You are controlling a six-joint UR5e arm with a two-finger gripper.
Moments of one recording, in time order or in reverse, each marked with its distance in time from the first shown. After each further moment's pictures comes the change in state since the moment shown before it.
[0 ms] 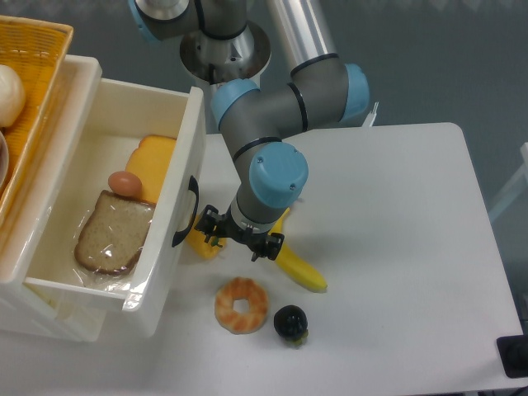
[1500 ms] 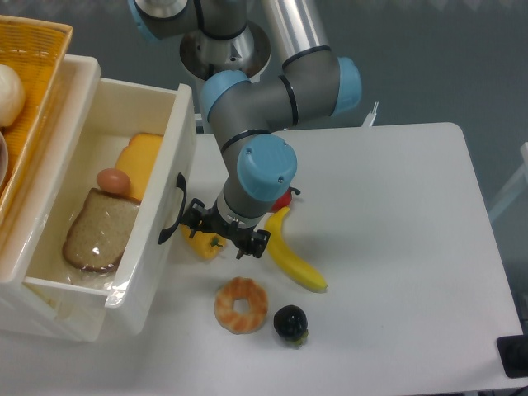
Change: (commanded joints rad) arm -0.031 0.032 0.000 -0.029 -0.058 0.006
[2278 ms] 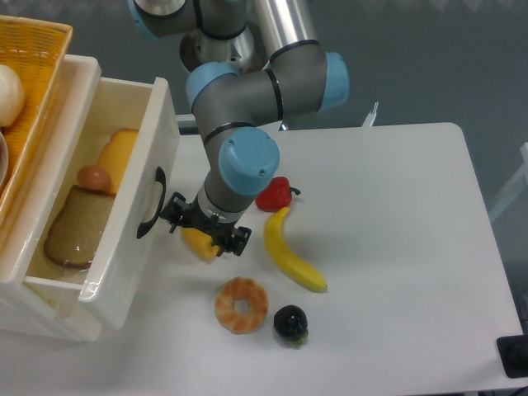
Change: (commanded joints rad) arm -0.043 0.023 -0.002 -0.014 -0.037 -0.011
